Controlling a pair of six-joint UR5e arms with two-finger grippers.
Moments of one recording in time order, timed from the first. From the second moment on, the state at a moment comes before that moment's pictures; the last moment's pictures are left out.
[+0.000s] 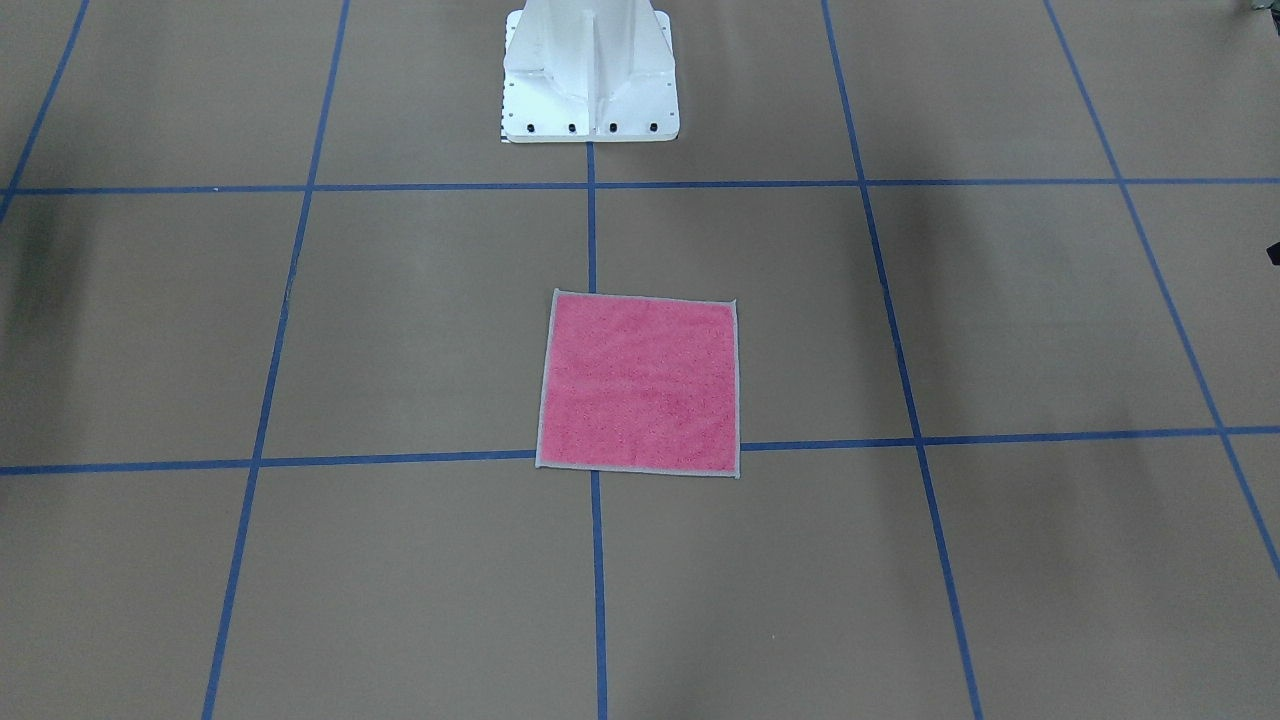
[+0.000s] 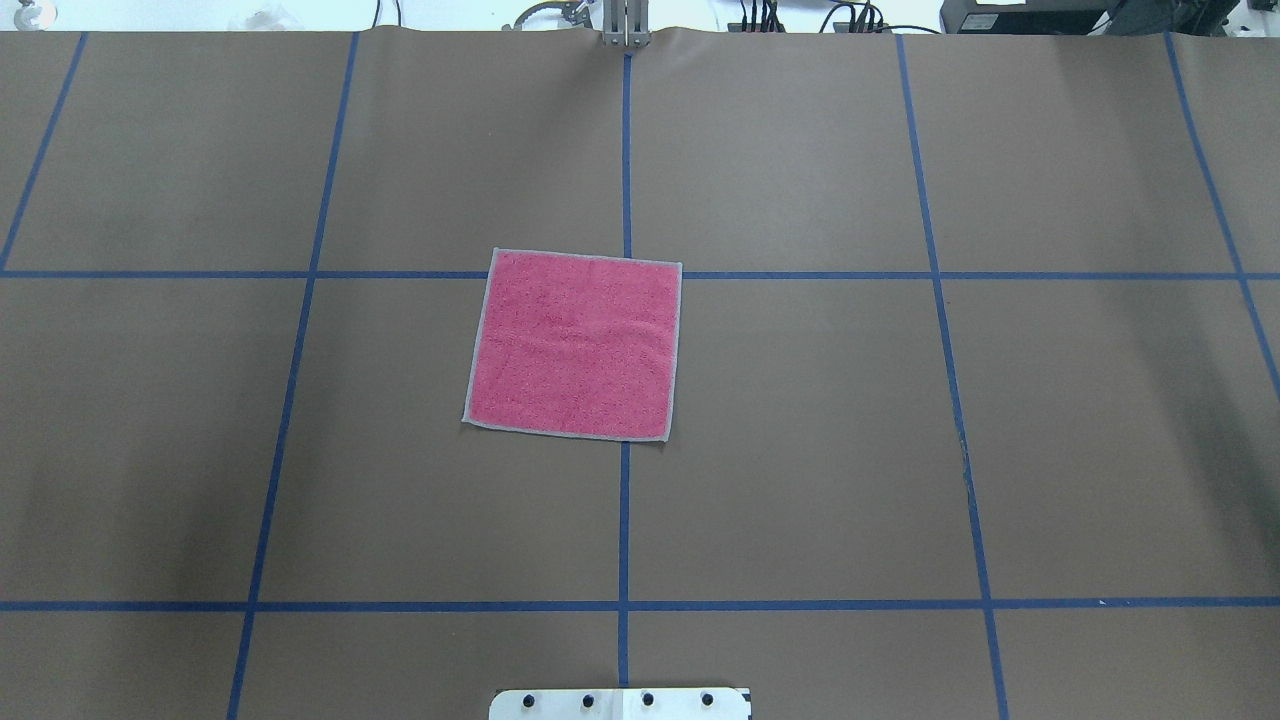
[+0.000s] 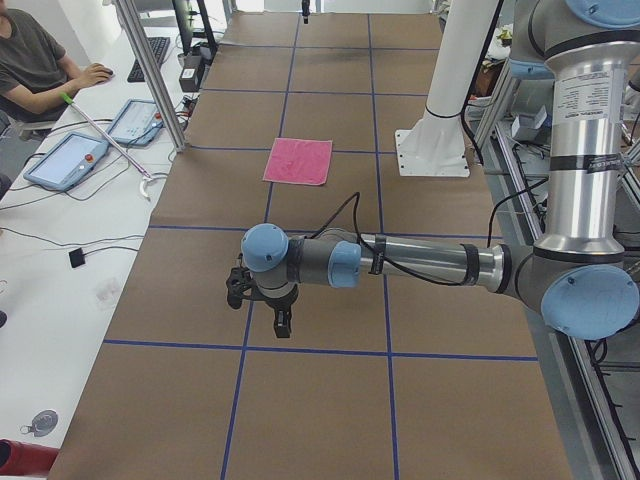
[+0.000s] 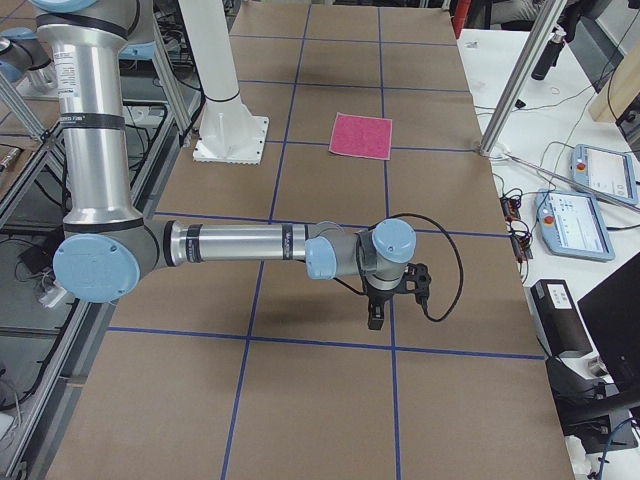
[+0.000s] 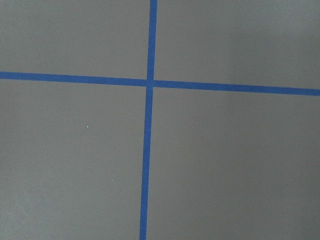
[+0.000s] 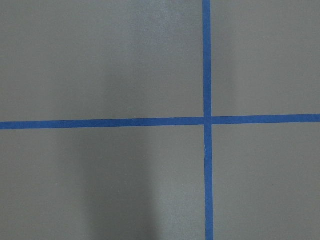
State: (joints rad) left arm -1.50 -1.52 -1.70 -1.55 -2.43 -0.12; right arm 1.44 -1.53 1.56 -1.47 2.35 0.23
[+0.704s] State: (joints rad) left arm -1.50 -1.50 -1.73 -1.56 -2.44 -0.13; right arm 1.44 -1.57 1.58 -1.38 2.49 0.25
